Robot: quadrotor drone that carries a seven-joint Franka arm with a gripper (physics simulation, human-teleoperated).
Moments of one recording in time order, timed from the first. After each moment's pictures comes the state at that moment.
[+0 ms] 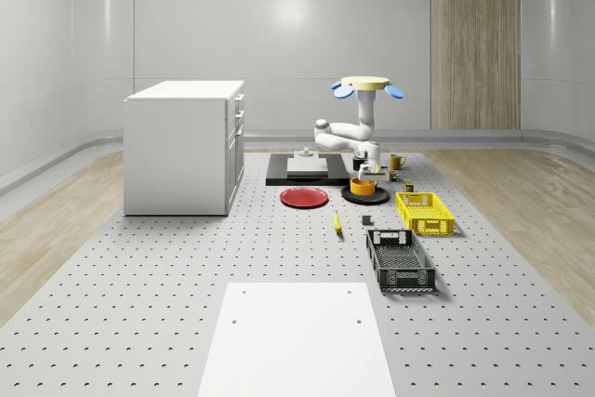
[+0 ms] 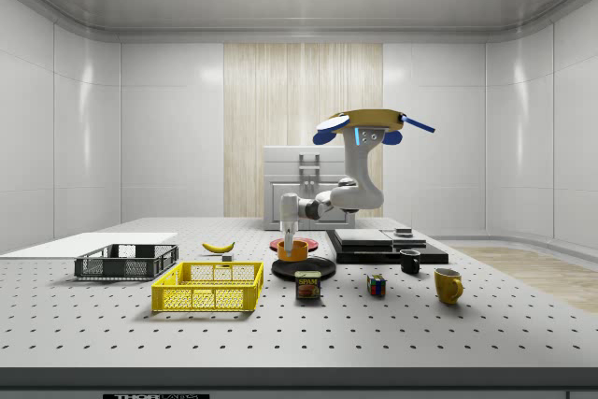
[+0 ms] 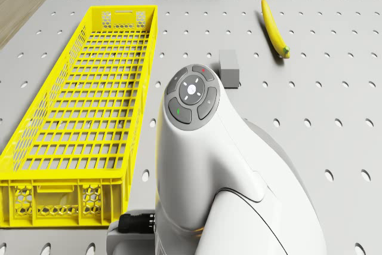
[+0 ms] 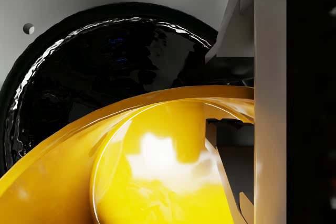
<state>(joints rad) -1.24 -1.57 1.36 -2.81 -1.77 1.64 1.70</state>
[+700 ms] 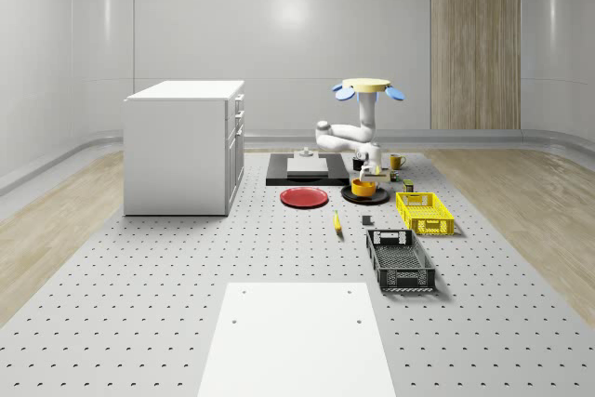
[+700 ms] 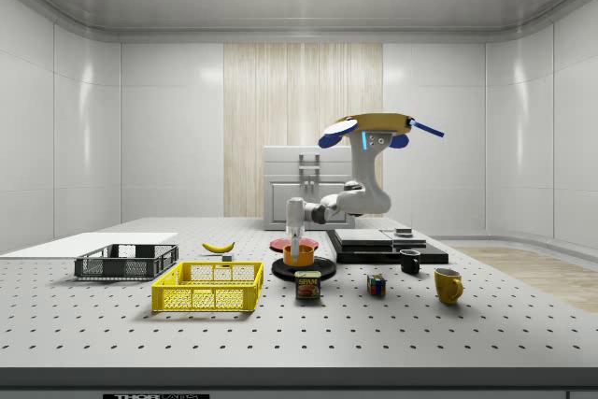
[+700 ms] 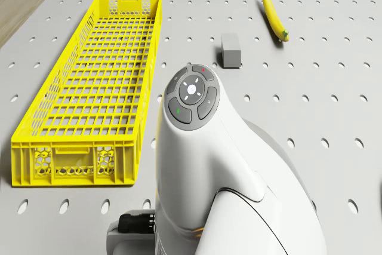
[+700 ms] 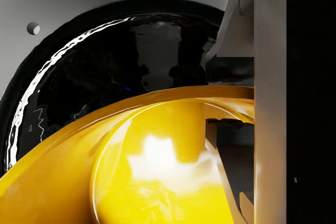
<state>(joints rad) -1.24 -1.57 1.36 -2.81 -1.76 1.64 1.70</state>
